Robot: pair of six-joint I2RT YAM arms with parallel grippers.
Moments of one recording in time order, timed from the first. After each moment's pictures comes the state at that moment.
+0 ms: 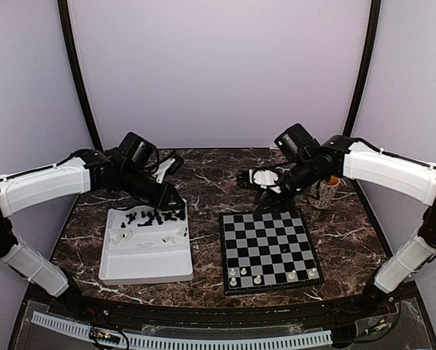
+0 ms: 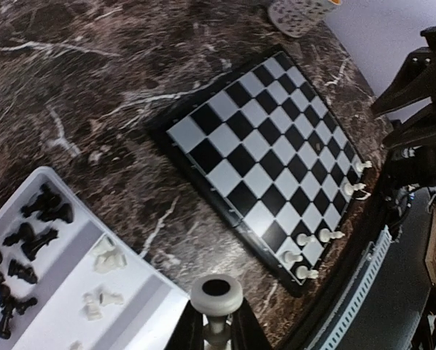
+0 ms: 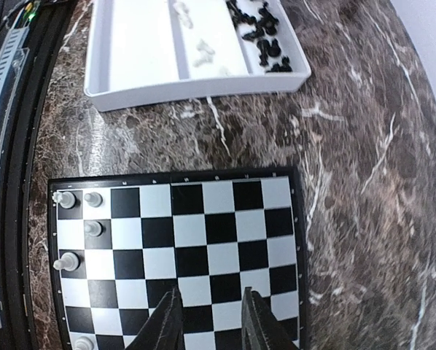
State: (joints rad) left arm -0.68 1.43 1.13 -0.59 0.34 -0.27; right arm 0.74 1.53 1.31 -0.80 -0.40 -0.76
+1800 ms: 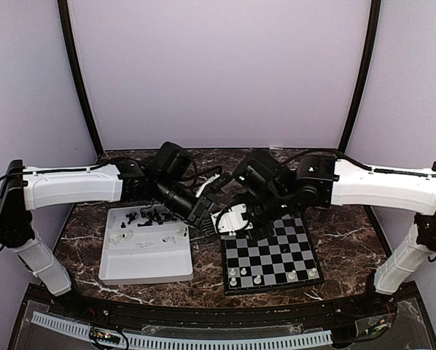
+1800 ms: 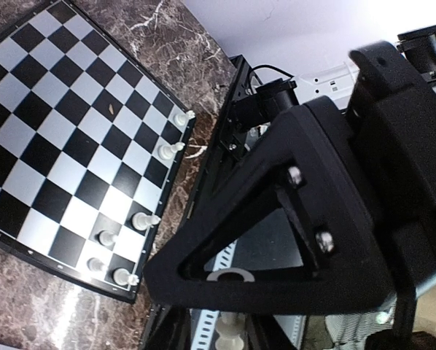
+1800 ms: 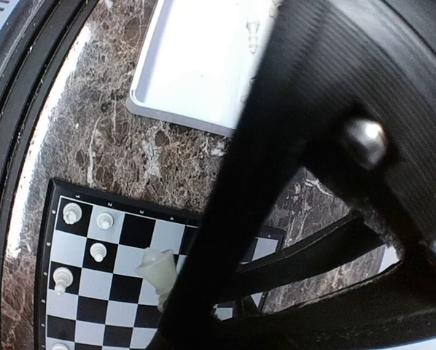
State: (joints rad) left arm -0.89 1.63 1.23 -0.37 0.84 -0.44; right arm 1.17 1.58 1.40 -0.80 0.03 -0.88
